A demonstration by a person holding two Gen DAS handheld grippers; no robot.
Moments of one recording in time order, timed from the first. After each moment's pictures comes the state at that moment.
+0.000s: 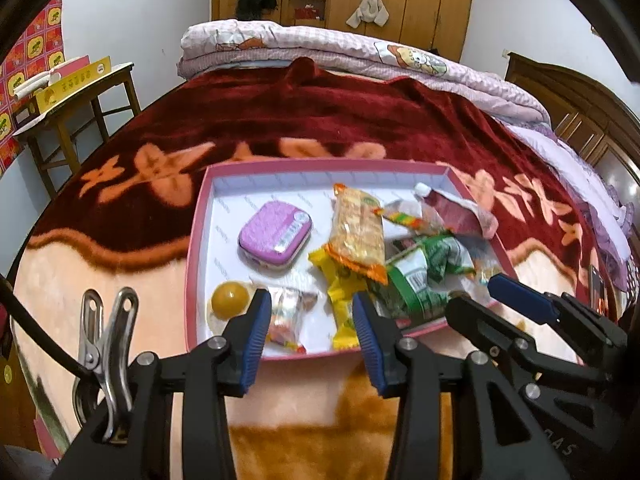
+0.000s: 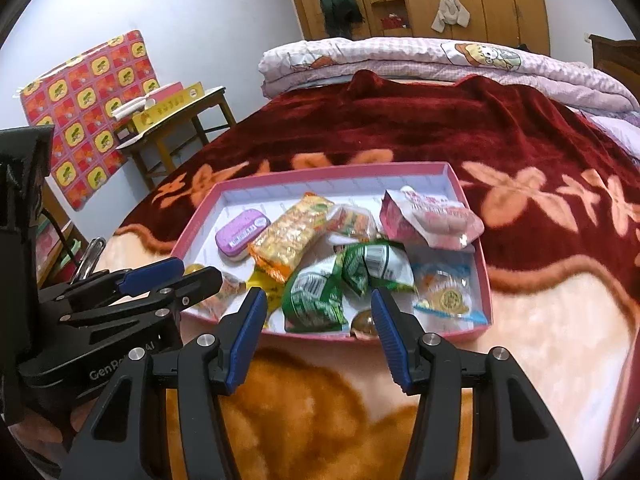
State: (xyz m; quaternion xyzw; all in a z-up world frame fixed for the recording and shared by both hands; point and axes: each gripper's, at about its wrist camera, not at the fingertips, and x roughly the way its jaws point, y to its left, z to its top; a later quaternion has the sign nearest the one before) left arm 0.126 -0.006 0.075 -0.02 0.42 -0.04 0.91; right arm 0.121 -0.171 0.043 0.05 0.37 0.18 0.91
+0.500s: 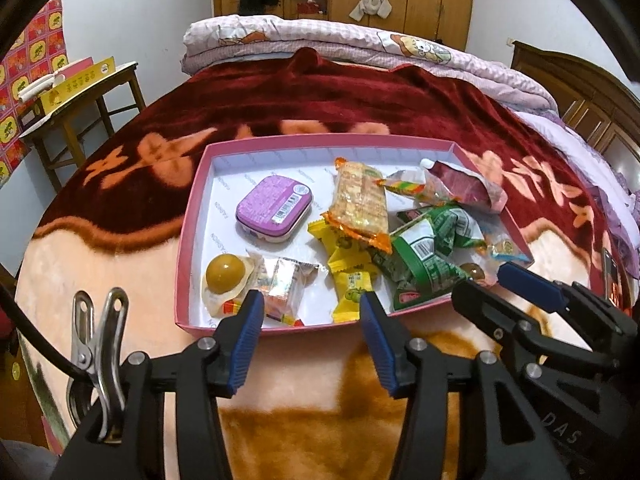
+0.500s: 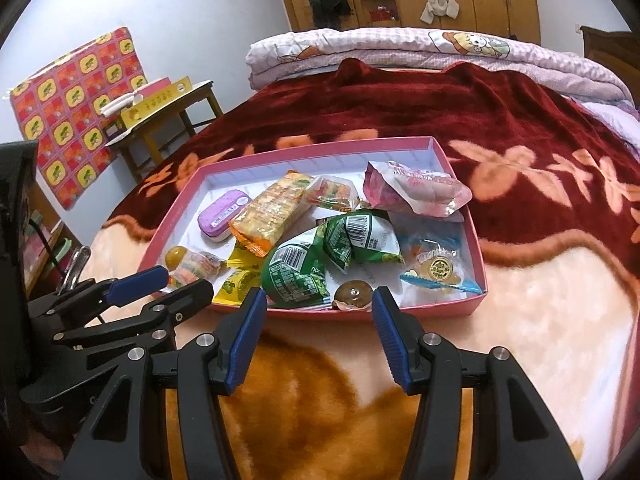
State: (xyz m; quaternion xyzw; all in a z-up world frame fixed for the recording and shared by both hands) left arm 0.118 -0.016 0.058 0.00 0.42 -0.02 0.91; right arm 0.118 -0.174 0.029 0.05 0.38 0.16 0.91
